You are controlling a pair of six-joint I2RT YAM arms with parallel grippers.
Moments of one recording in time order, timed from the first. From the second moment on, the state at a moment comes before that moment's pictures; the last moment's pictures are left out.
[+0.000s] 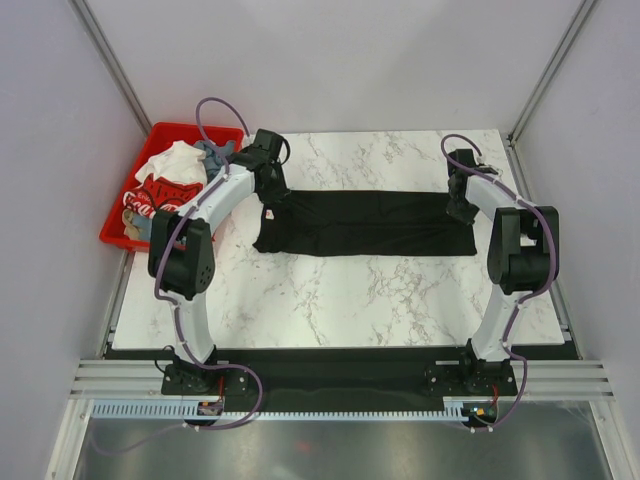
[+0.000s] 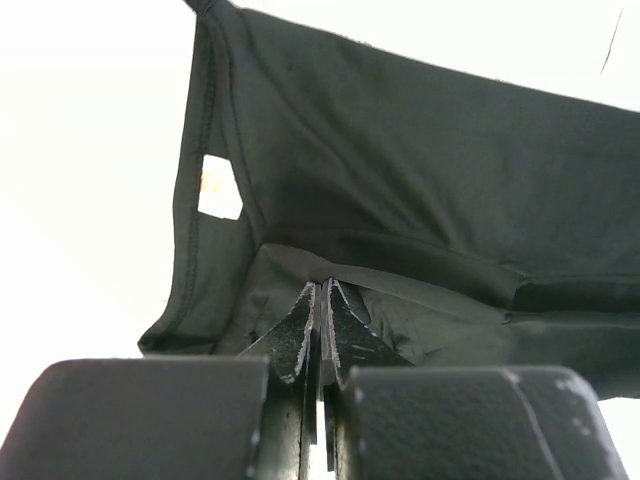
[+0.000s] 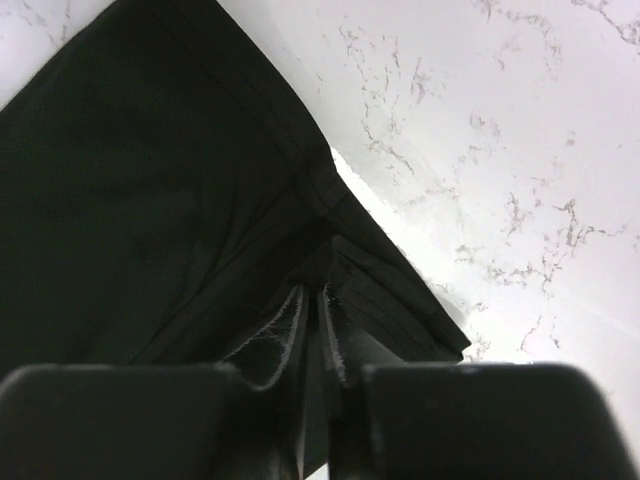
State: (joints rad) left arm -0.34 1.96 1.64 -0.69 -0.11 -0.53; right arm 0.01 1.95 1.40 -0.67 0.47 0.66
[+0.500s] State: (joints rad) left arm -0.34 1.97 1.69 -0.74 -0.11 -0.51; right arm 0.01 1.82 1.38 -0.73 0.46 0.69
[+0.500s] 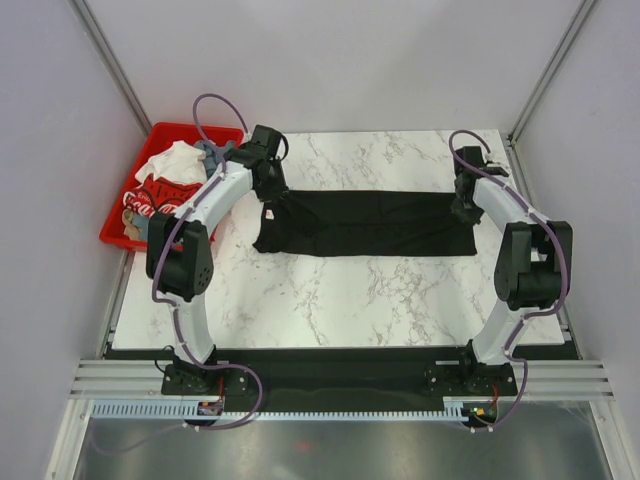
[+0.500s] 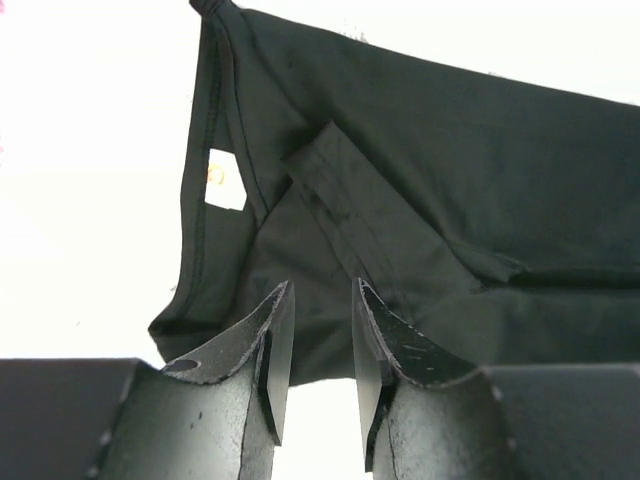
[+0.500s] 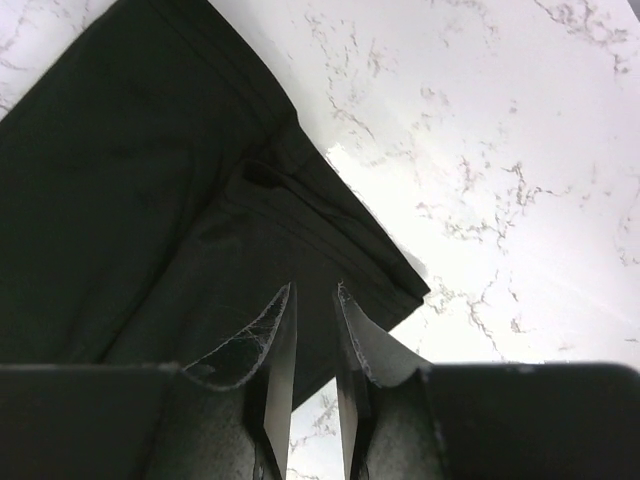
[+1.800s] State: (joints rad) left arm -0.41 1.91 1.33 -0.72 -0.06 -0.57; right arm -0.05 1.58 1.02 -0.58 0.39 0.57
